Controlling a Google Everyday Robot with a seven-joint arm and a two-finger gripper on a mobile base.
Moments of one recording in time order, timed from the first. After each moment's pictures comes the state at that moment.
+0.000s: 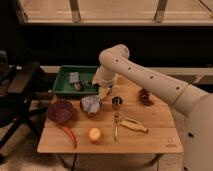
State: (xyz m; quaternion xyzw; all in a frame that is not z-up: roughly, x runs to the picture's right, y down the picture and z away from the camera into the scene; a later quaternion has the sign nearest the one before) arm -0.025 0.000 0.781 -0.23 -0.21 -0.17 0.94
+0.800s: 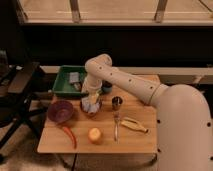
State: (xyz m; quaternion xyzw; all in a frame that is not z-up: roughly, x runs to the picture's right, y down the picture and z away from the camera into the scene) arm -0.086 0.046 0.843 -0.27 -0.22 -0.23 0.91
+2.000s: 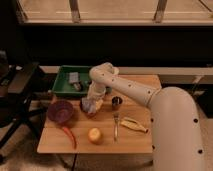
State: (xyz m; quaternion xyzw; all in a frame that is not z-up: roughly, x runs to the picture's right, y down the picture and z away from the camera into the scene) arm -0.061 0.089 0.888 -0.31 -0.21 -0.21 0.90
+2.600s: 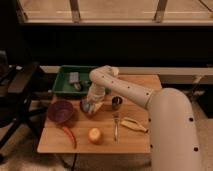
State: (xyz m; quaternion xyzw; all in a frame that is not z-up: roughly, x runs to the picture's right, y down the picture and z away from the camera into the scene) arm -0.068 0.104 0.899 -0.32 -0.23 -0.20 0.90
